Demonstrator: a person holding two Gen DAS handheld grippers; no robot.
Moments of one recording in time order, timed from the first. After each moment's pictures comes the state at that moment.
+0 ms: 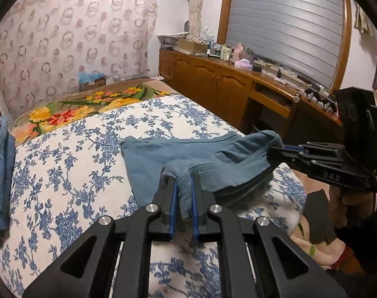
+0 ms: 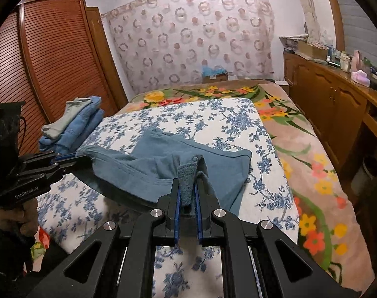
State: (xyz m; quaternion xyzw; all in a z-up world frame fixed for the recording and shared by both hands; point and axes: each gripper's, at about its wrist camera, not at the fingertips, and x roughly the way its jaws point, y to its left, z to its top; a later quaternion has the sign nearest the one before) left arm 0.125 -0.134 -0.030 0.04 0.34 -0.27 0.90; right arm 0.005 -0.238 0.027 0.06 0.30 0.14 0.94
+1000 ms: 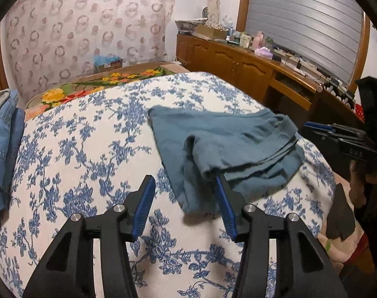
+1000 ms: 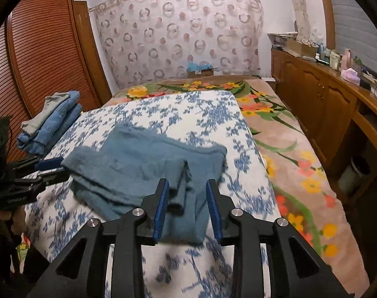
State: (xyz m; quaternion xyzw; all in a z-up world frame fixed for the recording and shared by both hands) left arm 0.134 -0.109 -0.071 0.05 0.38 -0.22 0.90; right arm 0.011 -0.259 0.012 0.04 0.31 0.11 0.94
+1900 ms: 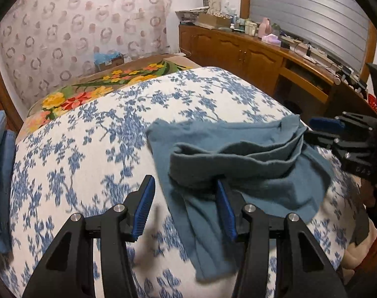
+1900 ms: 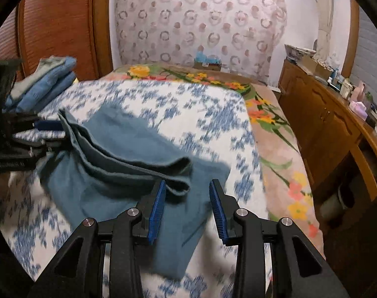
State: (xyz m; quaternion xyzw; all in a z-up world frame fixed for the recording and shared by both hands) left arm 0.205 -0.141 -0.076 0.09 0.40 -0.20 0.89; right arm 0.075 -0.240 0.014 -0.06 0.32 0.11 0.94
